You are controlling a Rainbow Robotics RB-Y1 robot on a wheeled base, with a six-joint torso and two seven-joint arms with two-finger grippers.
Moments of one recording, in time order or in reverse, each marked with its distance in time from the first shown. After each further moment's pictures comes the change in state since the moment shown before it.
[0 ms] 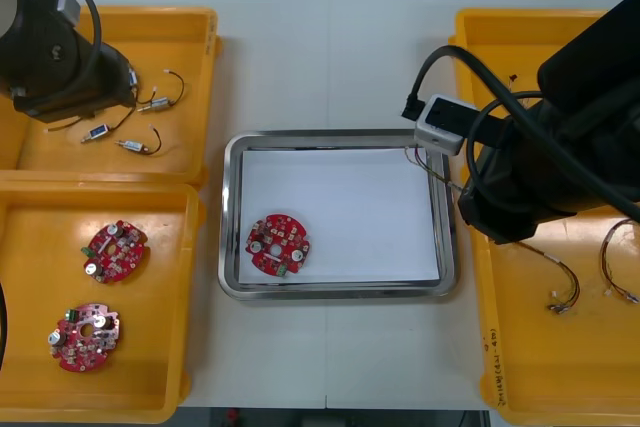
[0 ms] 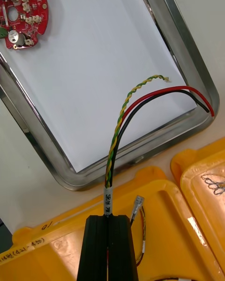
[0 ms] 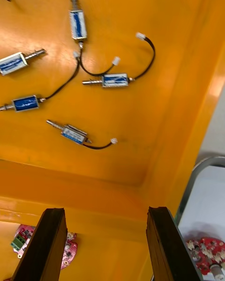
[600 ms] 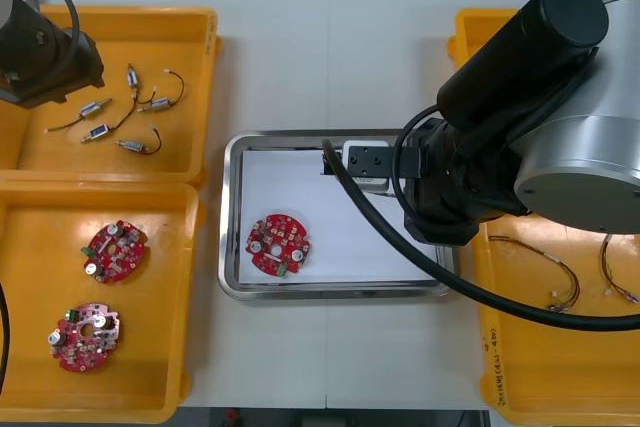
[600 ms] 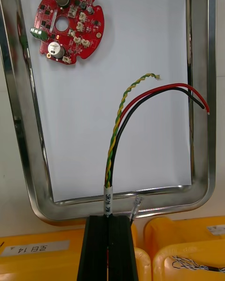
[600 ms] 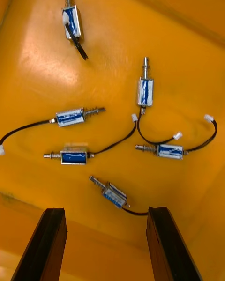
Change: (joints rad) right arm -0.061 0.174 0.159 0.069 0.188 0.000 0.393; left arm -0.032 0.011 0.037 0.240 -0.137 -0.194 0.000
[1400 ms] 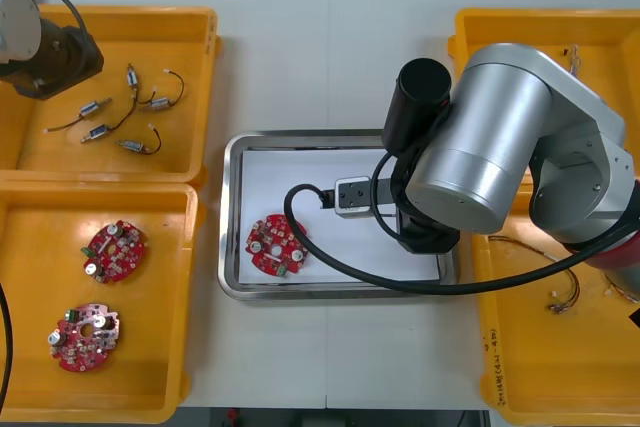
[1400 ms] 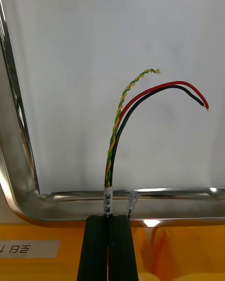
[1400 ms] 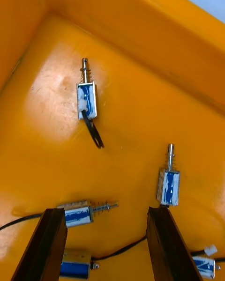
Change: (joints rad) right arm -0.001 0.079 0.183 0.250 0.219 0.000 0.137; left arm -0.045 0.000 -0.048 0.344 -0.070 -0.442 0.000
